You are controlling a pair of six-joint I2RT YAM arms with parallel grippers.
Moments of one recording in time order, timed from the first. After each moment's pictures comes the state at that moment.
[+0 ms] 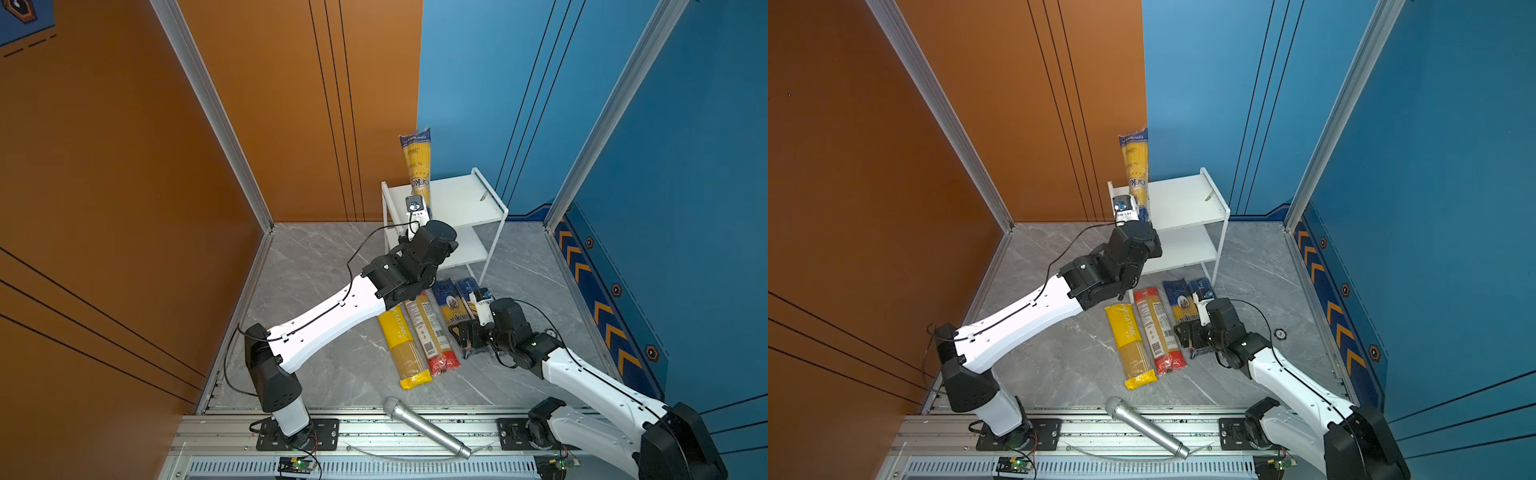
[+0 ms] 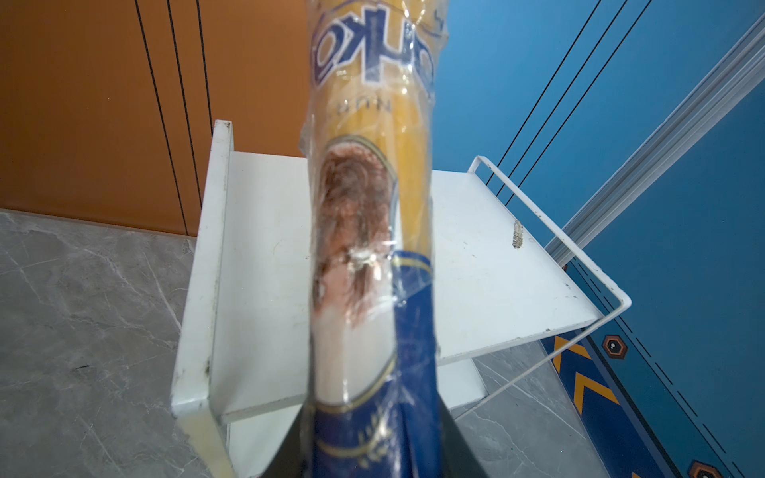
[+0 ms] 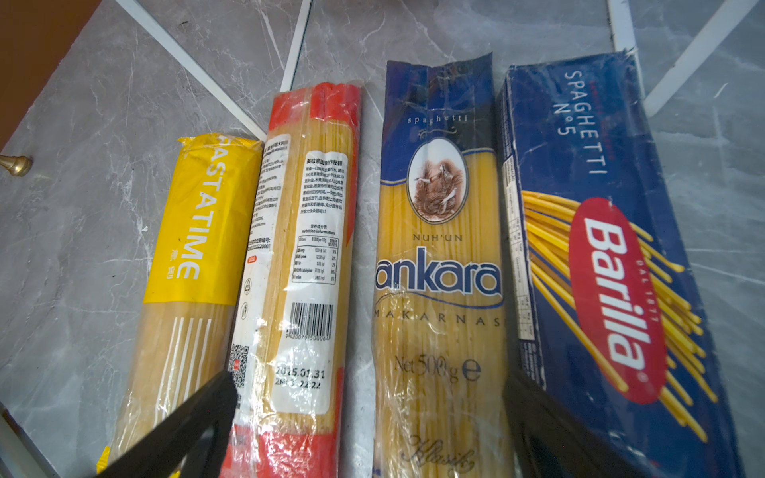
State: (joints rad) left arm -0.96 1.69 1.80 -0.45 -0.79 -0.58; right arm 0.50 1.03 0.50 -0.23 -0.11 0.29
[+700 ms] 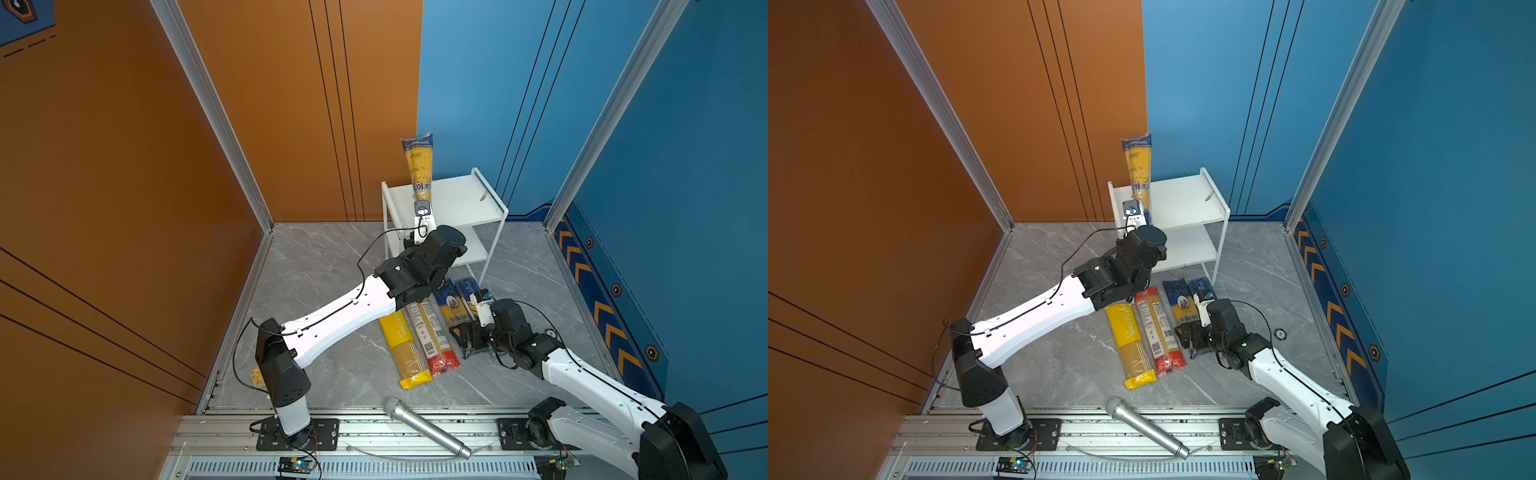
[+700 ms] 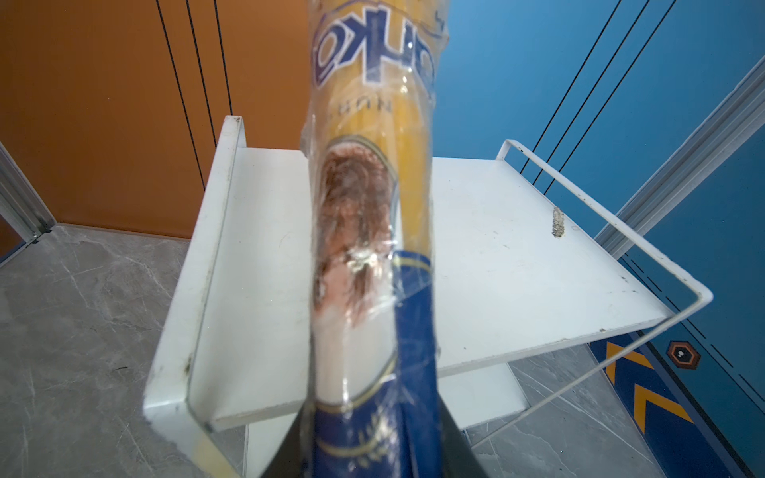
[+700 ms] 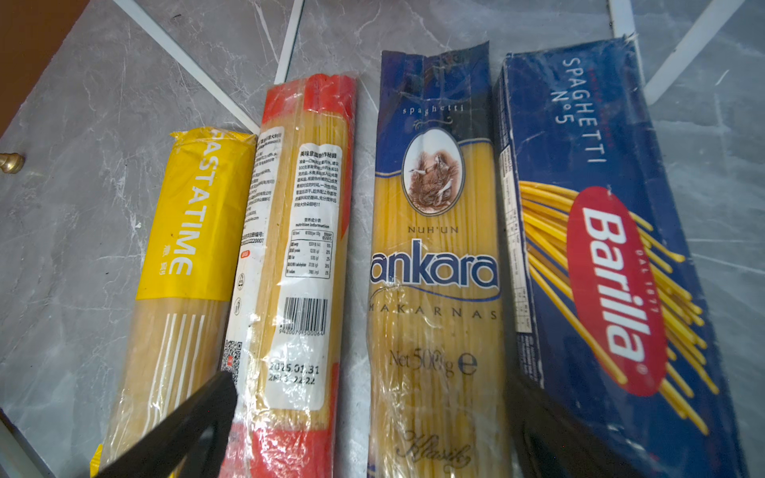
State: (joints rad) left arm -0.98 1.74 1.80 -0.44 -0.88 -0.54; right arm 0.49 1.03 0.49 -0.23 -0.12 0.29
